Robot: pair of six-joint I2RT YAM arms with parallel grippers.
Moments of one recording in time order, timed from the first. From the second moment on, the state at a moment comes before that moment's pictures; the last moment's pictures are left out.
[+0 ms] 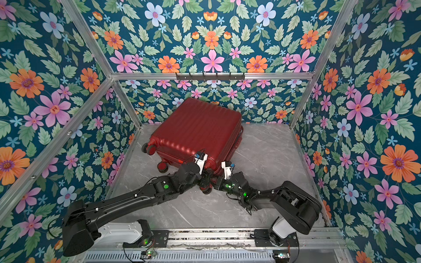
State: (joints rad) left arm -1.05 1.24 0.91 -0.25 -0.29 -0.45; right arm 0.79 1.50 0.39 0.93 -0.26 1.07
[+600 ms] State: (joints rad) left arm -1.05 1.23 0.91 -0.25 -0.29 -0.45; right arm 0.79 1.34 0.43 0.60 -0.20 0.97
